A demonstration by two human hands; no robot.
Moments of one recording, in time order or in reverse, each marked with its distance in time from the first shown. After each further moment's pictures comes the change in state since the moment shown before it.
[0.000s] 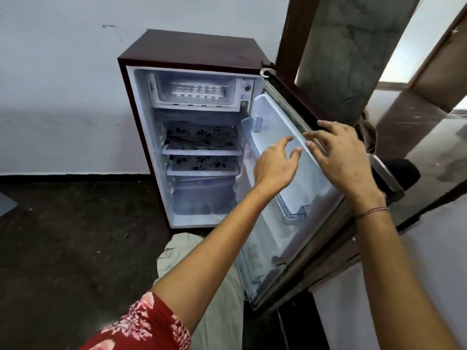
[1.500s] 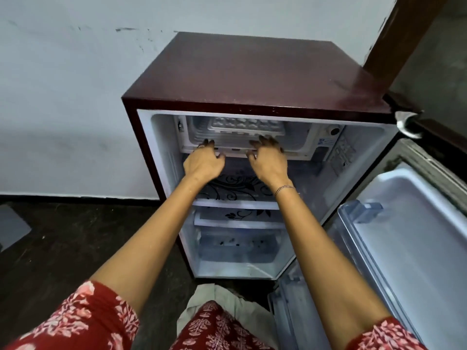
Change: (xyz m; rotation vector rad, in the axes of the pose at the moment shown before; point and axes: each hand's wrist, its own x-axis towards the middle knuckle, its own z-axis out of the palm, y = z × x) left_hand 0.365 -0.312 -0.188 0.624 0.028 -0.314; right_hand 0.368 -0.161 0.382 0.148 -0.305 0.016
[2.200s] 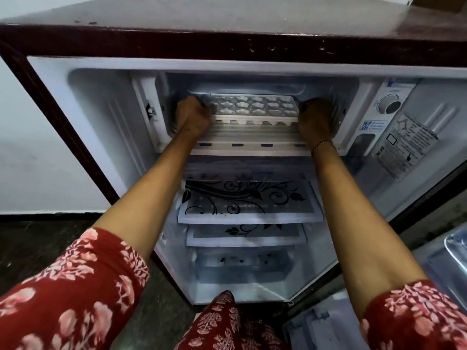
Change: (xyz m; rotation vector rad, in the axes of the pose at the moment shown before) left_hand 0.172 -0.020 0.055 -0.308 0.296 0.006; right_hand 0.141 0.100 0.053 0.257 0.316 0.295
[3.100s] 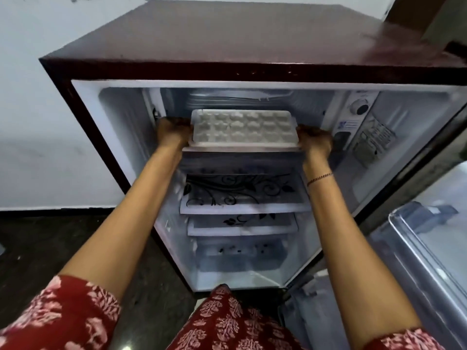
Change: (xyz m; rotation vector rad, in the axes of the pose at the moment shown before) left_hand -0.044 -0.016 -0.036 -0.731 0.002 -0.372; right_hand -0.070 0.011 -0.033 0.731 0.055 0.416
